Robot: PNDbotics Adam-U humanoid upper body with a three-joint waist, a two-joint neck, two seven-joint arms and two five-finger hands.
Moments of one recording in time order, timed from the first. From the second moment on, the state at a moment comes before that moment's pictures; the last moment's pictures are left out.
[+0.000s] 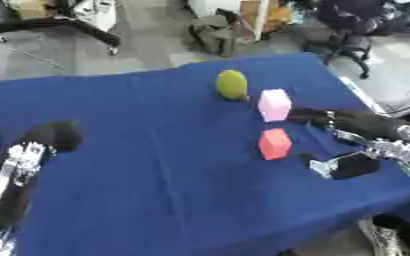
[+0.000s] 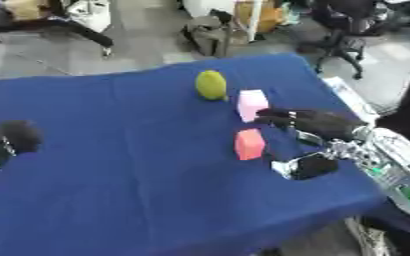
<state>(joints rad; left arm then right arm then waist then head) -0.22 0.26 -0.36 -1.85 -0.06 0.07 0.03 0.12 -0.81 0.04 -1.97 0.63 -0.21 0.37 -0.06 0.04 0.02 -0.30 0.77</state>
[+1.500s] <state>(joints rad) -0.27 0.26 -0.36 -1.88 -0.06 0.06 0.01 -0.09 -0.79 0.10 -1.53 0.58 -0.22 0.39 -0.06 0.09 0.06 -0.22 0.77</state>
